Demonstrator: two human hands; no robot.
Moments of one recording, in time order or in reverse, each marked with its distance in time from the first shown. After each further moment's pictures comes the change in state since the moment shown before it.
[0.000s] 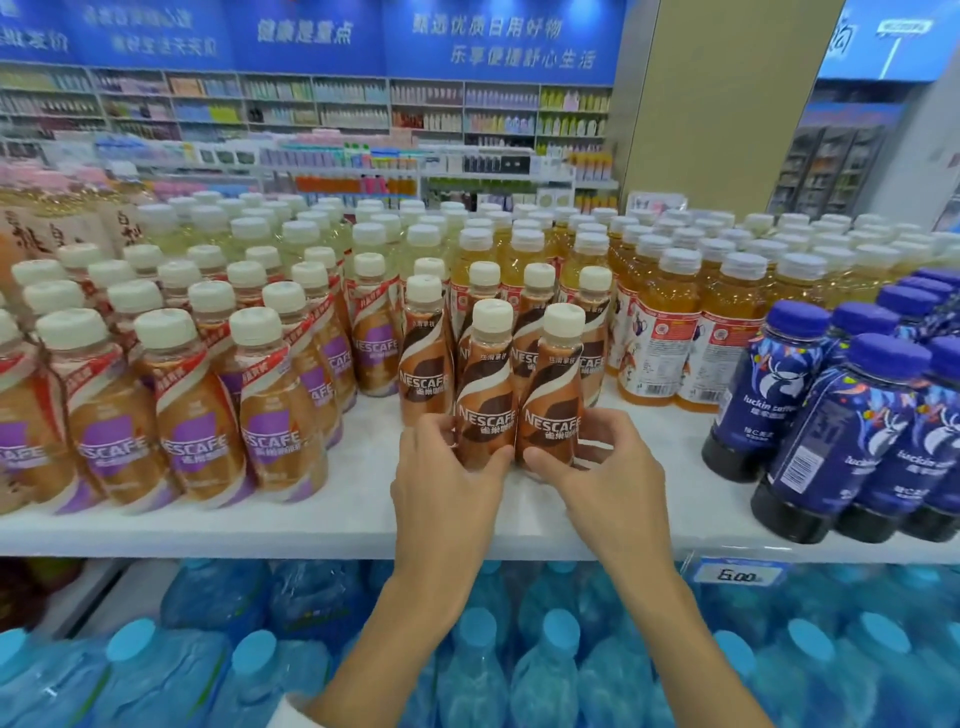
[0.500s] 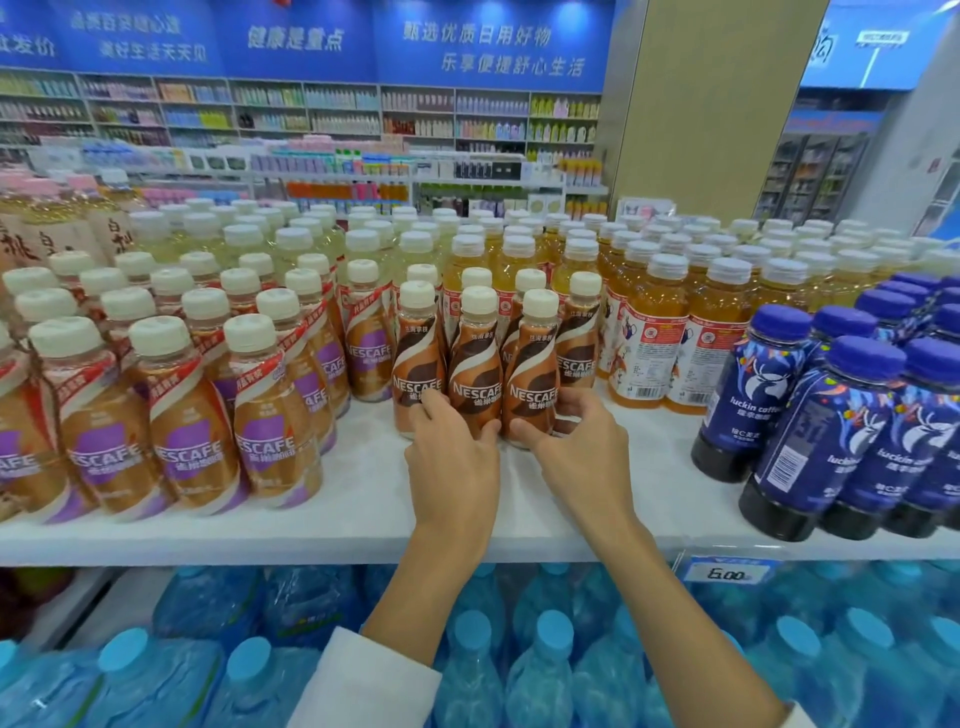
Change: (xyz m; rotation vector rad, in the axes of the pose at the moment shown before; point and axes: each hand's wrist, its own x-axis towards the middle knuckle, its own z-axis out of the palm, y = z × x) left_hand 0.026 0.014 0.024 0.181 0.046 -0.013; right_hand 0.039 0.008 0.021 -0.012 0.032 -0.057
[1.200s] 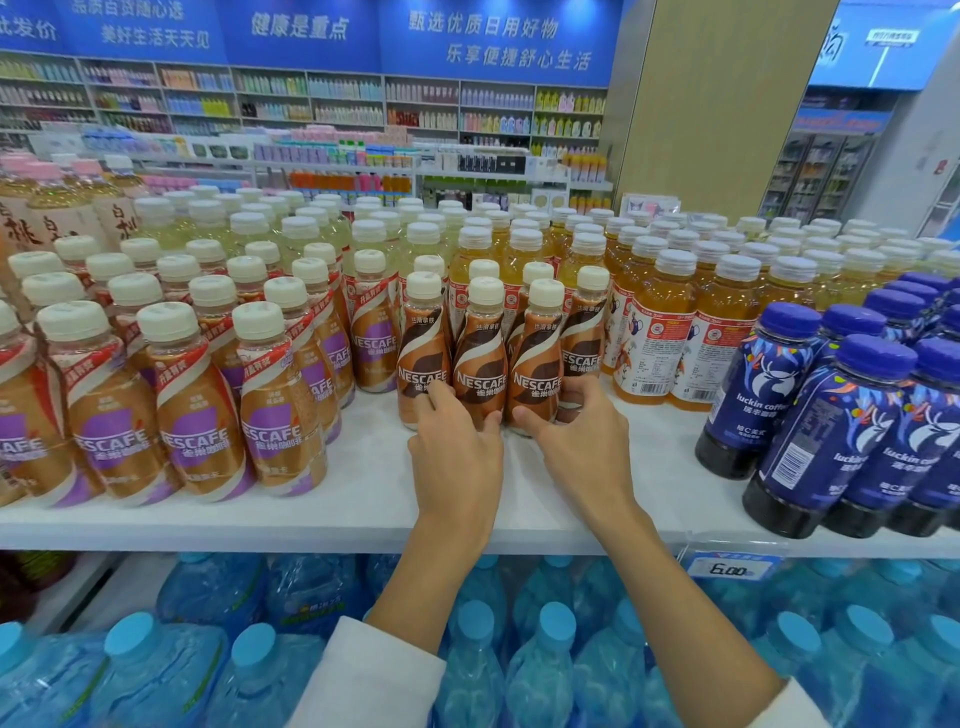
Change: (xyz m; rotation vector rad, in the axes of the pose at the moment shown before) left_hand 0.004 -0.004 0.004 0.032 0.037 0.008; right_hand 0.004 -0.002 0.003 -0.045 0.007 -0.020
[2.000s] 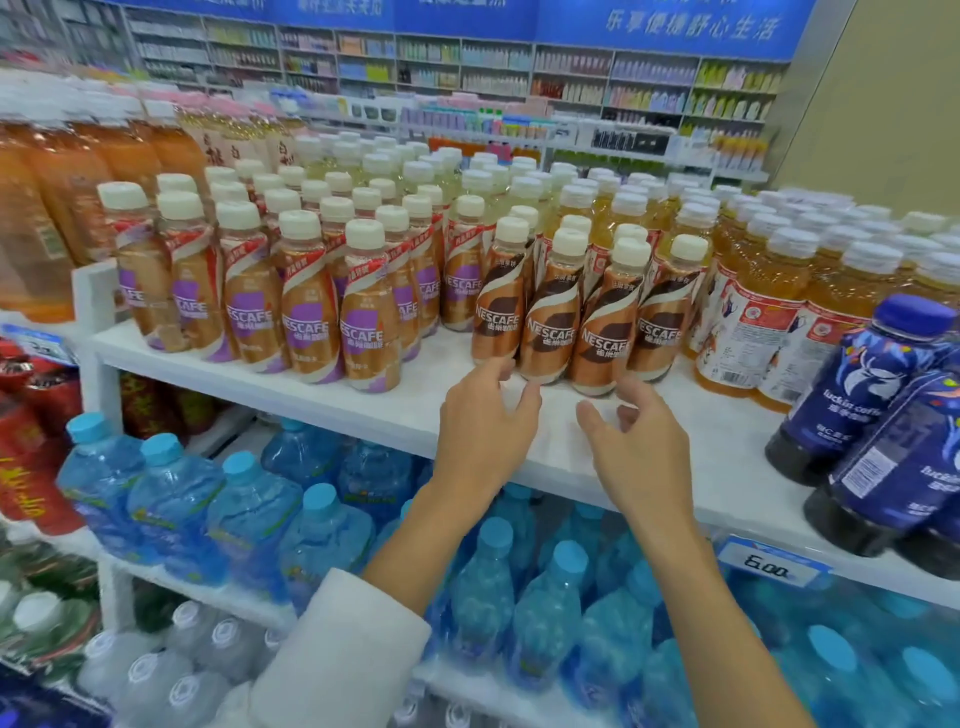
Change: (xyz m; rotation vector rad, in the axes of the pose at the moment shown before) left_hand -0.039 -0.023 -0.025 -0.100 -0.009 0.022; right_hand -0.038 0.010 -0.024 -0.082 -0.206 -0.042
